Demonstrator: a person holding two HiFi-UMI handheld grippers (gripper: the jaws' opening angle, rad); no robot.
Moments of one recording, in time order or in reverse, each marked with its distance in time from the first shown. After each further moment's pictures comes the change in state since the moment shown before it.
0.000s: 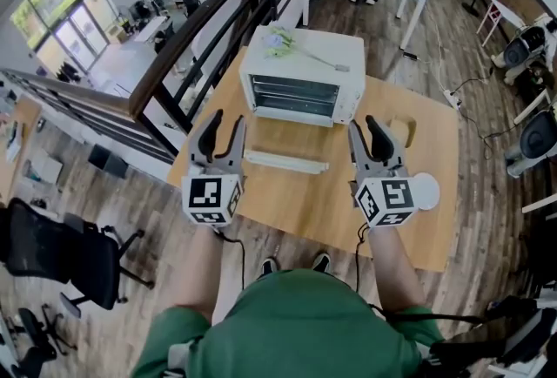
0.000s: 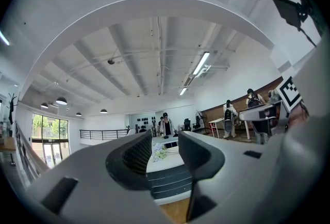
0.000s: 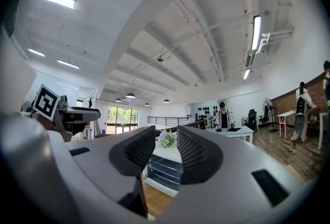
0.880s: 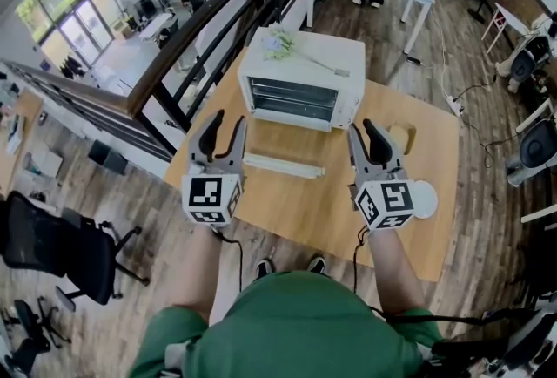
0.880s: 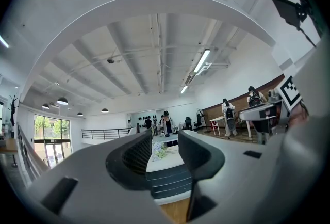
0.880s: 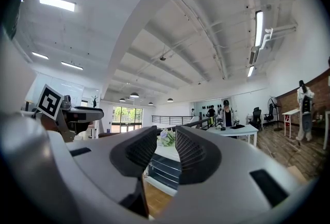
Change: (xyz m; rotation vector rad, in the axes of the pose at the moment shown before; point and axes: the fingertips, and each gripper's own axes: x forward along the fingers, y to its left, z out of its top) left arm 0.016 -0.012 -0.003 0.011 0.019 0.016; right arm 0.008 -0.017 -0.007 0.007 0.012 0.052
